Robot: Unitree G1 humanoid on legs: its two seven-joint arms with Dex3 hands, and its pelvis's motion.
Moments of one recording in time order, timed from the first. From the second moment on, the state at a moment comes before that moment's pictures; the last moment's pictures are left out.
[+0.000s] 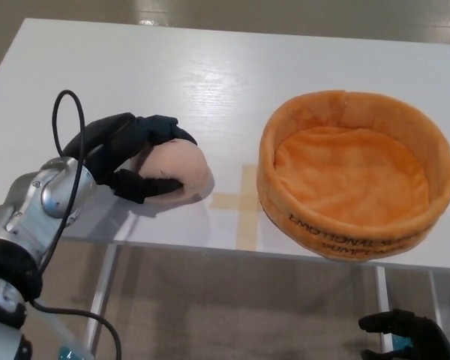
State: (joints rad) left_arm -0.83 0.46 -0.34 1.06 0.42 -0.54 -0.05; right_arm -0.37 -0.22 0.01 1.27 -0.18 -0.25 -0.06
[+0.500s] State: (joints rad) left_arm -0.94 0.49 -0.31 1.07 0.46 -0.56 0.10; right_arm -0.37 -0.22 0.01 1.27 -0.18 -0.25 -0.06
